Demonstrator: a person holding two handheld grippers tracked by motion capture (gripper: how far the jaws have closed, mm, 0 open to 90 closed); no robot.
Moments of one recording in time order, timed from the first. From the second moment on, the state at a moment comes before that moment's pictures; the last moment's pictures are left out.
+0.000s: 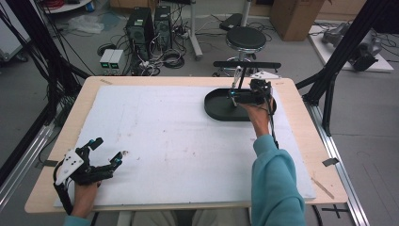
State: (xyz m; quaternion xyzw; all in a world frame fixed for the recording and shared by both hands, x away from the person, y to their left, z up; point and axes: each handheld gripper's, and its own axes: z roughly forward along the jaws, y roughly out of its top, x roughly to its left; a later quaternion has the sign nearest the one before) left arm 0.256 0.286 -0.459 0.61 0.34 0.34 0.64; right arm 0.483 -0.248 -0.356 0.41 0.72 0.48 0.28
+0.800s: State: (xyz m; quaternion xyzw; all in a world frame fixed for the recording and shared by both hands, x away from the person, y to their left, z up) left arm 0.256 0.286 -0.458 0.61 0.34 0.34 0.64; right arm 0.316 -0.307 -0.402 0.28 0.68 0.63 0.26
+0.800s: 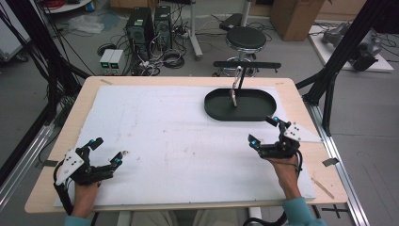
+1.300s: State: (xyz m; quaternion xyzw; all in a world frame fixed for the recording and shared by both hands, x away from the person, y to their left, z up) left arm 0.256 0.286 -0.458 0.61 0.33 0.34 0.64; right arm 0.294 -0.332 -0.456 0.31 0.64 0.65 0.27
